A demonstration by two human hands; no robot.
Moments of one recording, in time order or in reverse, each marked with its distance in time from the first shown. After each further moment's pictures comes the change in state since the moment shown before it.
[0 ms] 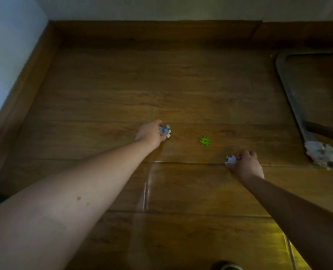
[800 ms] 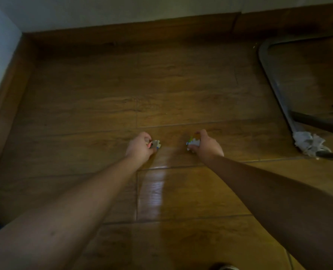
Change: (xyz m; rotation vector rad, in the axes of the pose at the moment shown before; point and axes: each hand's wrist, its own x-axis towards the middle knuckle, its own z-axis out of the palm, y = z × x) left_hand -0.017 0.007 0.018 -0.110 0.004 -0.078; right_hand 0.024 -0.078 0.011 0.082 -0.133 -0.182
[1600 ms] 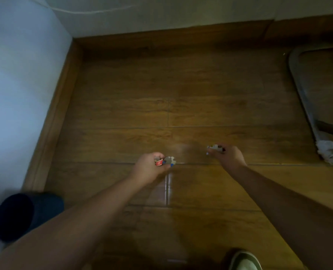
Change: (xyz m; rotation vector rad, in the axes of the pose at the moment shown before) left_hand -0.104 -0.034 -0.089 -0.108 -0.157 0.011; right_hand -0.064 -0.032 -0.014 0.287 -0.042 -0.009
